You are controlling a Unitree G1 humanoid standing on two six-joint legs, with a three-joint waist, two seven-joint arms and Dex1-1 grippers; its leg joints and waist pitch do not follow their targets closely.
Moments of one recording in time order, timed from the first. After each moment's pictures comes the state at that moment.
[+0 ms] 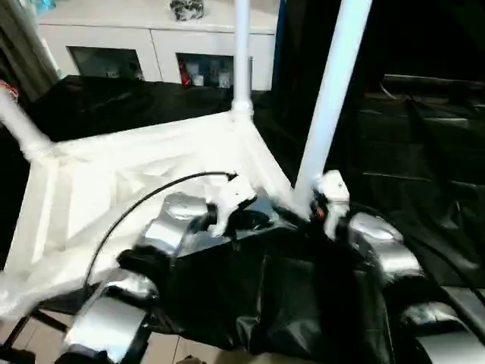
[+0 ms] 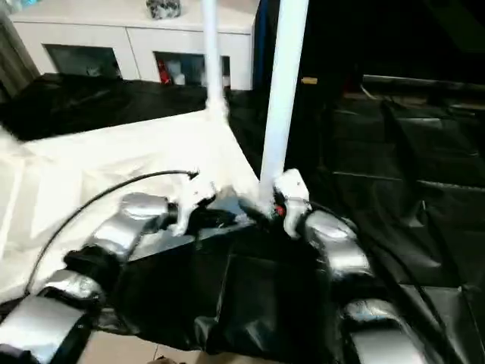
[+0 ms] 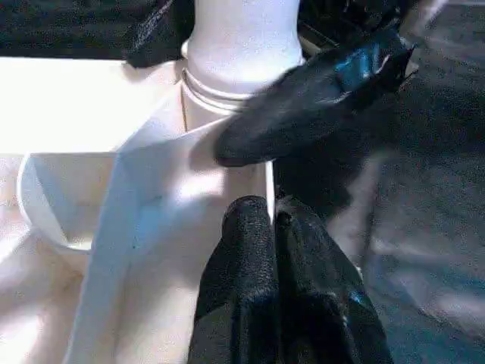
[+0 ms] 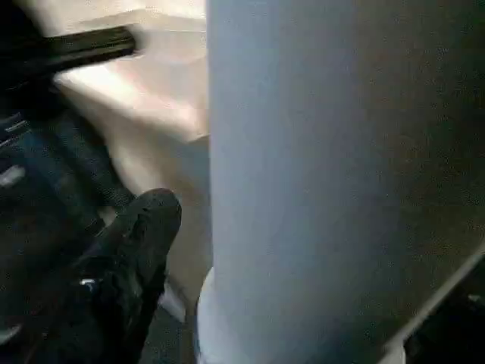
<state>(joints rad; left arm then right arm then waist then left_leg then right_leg) -0.69 0.19 -0.24 0.81 0.04 0.02 -1.16 -0.50 -0.26 0.08 0.76 0.11 -0.13 0.96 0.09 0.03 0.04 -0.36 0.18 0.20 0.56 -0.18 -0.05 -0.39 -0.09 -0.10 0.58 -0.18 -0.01</state>
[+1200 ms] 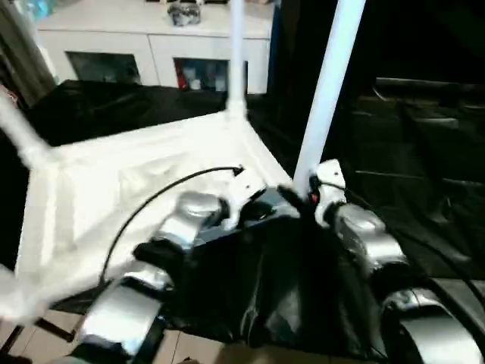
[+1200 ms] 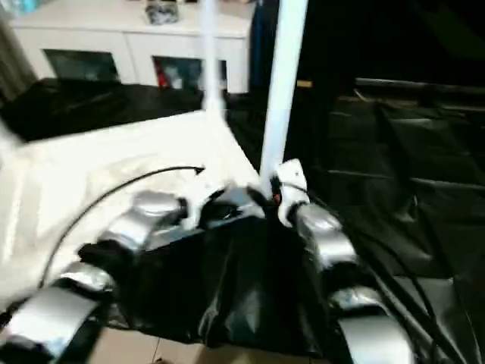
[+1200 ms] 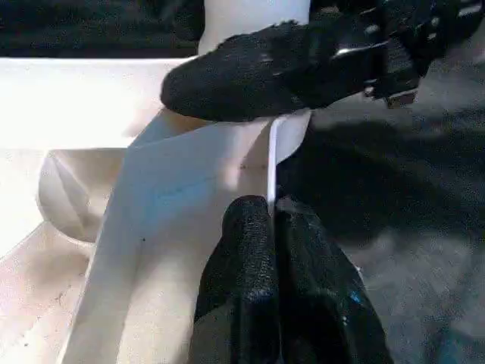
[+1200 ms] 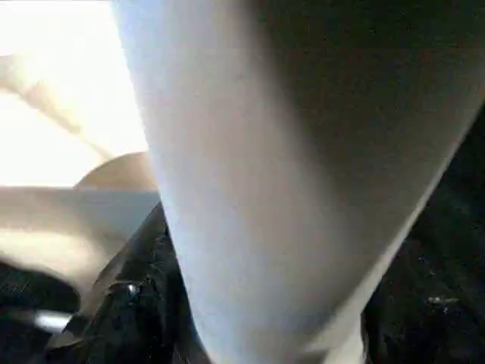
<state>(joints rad) -0.76 0.06 -0.21 0.91 0.09 0.07 -0.80 -0.63 -0.14 0.01 0.89 0.07 0.00 0.43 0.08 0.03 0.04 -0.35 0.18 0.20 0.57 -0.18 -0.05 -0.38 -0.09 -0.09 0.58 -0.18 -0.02</state>
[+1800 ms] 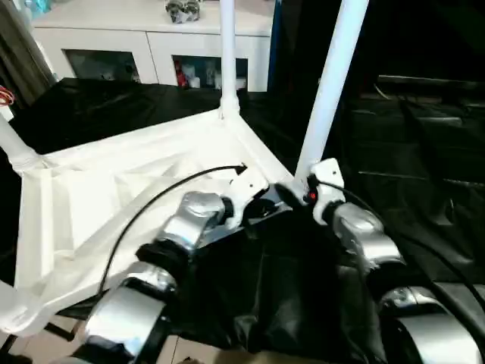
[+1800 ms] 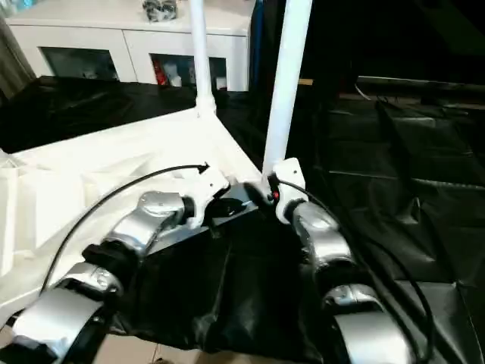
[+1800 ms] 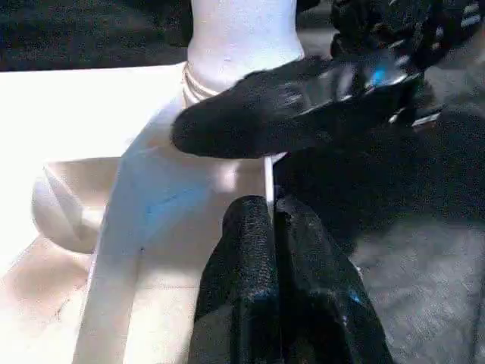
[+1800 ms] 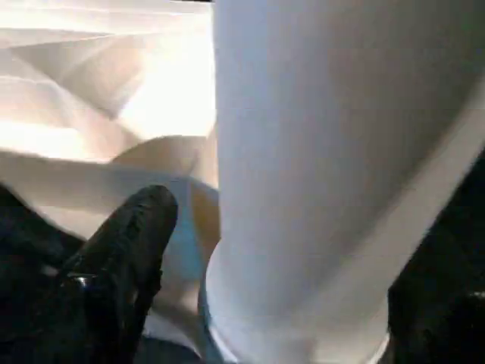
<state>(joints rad) -0.75 0.10 -0.21 0.90 0.09 0.03 -0.90 -0.58 -0.18 0.01 0.87 0.07 -0.10 0.65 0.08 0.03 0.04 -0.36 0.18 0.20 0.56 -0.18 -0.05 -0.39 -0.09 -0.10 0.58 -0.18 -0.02</state>
